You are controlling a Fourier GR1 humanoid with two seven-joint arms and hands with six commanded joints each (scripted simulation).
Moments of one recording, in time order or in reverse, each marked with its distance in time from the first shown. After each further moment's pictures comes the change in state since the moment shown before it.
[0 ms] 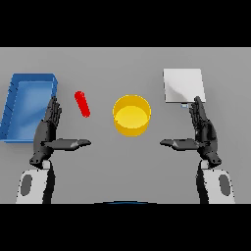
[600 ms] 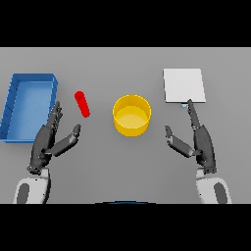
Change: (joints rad) left arm 0.088 0.064 -0.100 -0.146 -0.127 -0.010 0.060; right arm 0.081 -0.056 0.140 -0.117 0.282 -0.071 -0.075
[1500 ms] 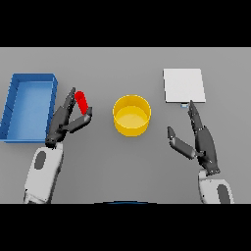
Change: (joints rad) left arm -0.340 -0.026 0.081 0.474 -0.019 0.015 -0.046; right arm 0.017 0.005 -0.019 -0.014 -0.076 0.043 0.000
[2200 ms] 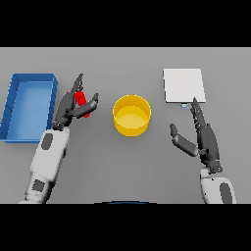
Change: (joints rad) left arm -0.214 -0.004 0.052 0.240 0.002 0.001 -0.088; right arm -0.015 -0.007 -0.018 -0.008 -0.018 0.000 0.002
